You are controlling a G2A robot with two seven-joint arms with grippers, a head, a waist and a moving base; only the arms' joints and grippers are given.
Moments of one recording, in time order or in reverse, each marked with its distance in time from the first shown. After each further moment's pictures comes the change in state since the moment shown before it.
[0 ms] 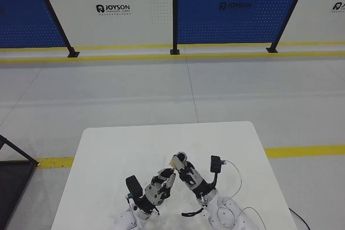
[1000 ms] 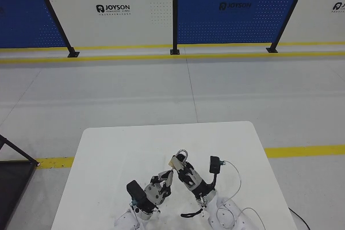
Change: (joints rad) left arm -0.003 0.003 0.020 -0.004 0.117 0.229 0.071; right arm -0.003 0.000 -0.006 -0.004 -0.009 0.007 -0.005
